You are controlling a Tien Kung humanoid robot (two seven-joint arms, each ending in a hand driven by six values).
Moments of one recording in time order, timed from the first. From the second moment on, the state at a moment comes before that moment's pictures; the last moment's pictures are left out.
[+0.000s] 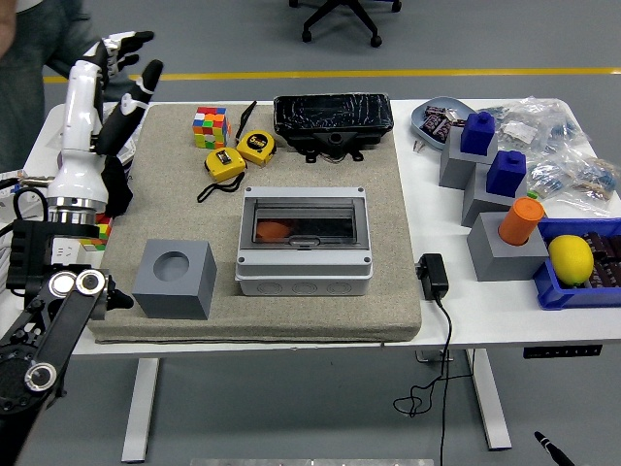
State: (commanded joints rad) left arm -0.21 0.05 -1.46 -1.52 1.51 0.34 -0.27; right arm 0.17 -0.05 1.51 0.18 -1.65 -0.03 -0.09
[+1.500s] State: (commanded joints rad) left arm -0.03 0.05 -1.55 -1.54 1.20 0.23 -0.21; right arm 0.16 -0.07 1.54 0.18 -1.79 -0.02 -0.05
